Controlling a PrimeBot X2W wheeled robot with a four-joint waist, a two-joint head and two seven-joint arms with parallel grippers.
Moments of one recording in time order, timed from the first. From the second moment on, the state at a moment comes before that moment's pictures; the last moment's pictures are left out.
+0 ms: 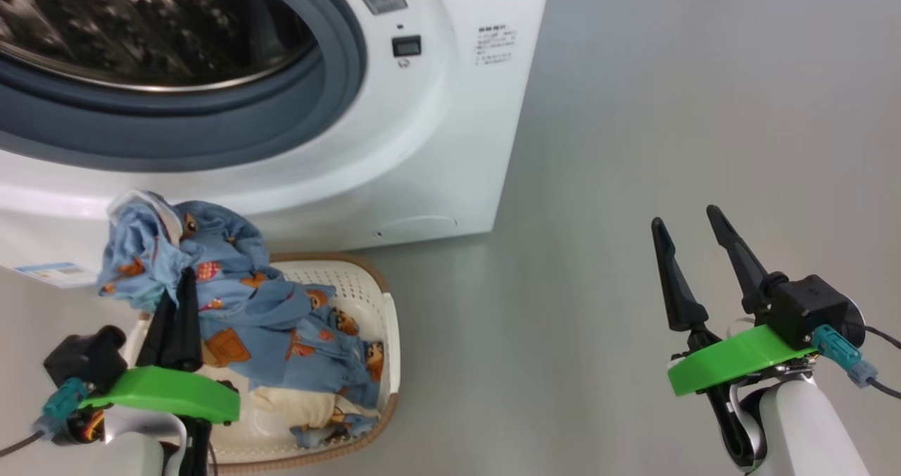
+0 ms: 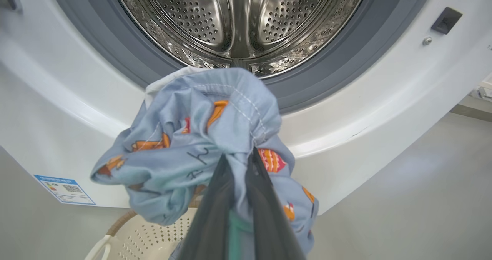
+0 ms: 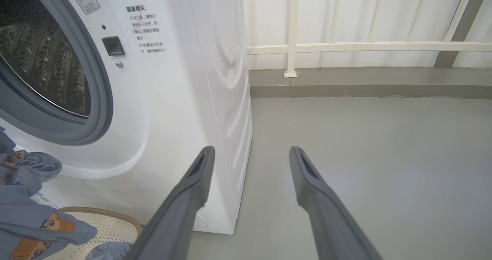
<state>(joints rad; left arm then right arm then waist) -0.32 0.11 -0.08 0.46 -0.44 -0.10 -0.25 -0.26 -0.06 -0.01 0.18 0.12 0.13 -0.25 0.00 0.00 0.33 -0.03</state>
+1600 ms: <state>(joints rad) 0.04 0.04 0.05 0.09 -0.18 -0.07 -0.25 -0.10 -0.05 -0.02 0.20 0.11 0.13 -0.25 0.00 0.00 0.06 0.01</state>
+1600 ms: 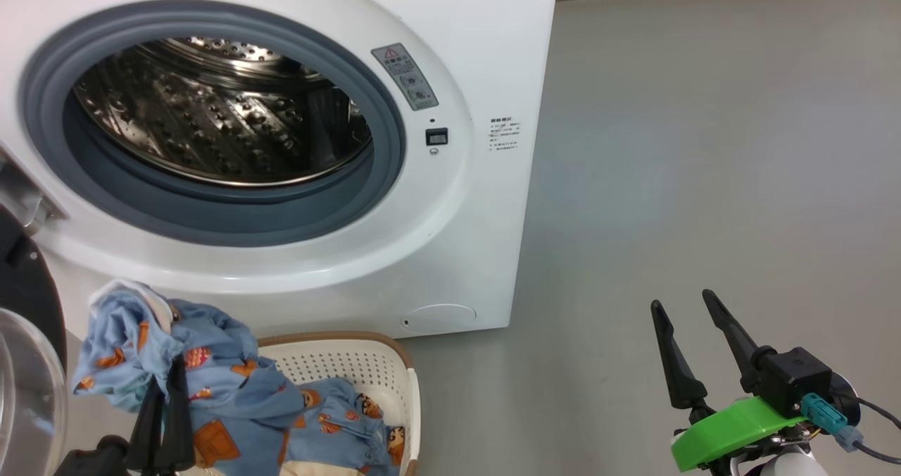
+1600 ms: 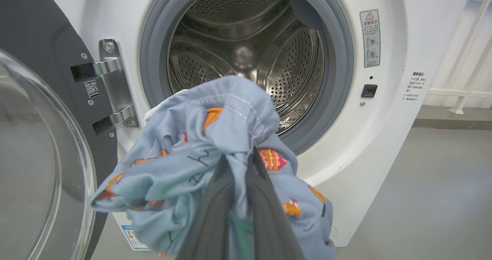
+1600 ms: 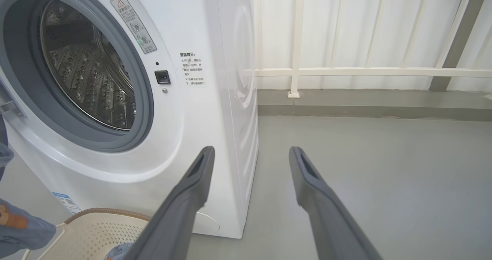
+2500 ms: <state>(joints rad) -0.47 0.07 0.07 0.29 -0.16 -0.11 -0.25 -0.19 -0.05 -0.01 0.17 0.10 0.13 -0.25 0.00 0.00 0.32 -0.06</state>
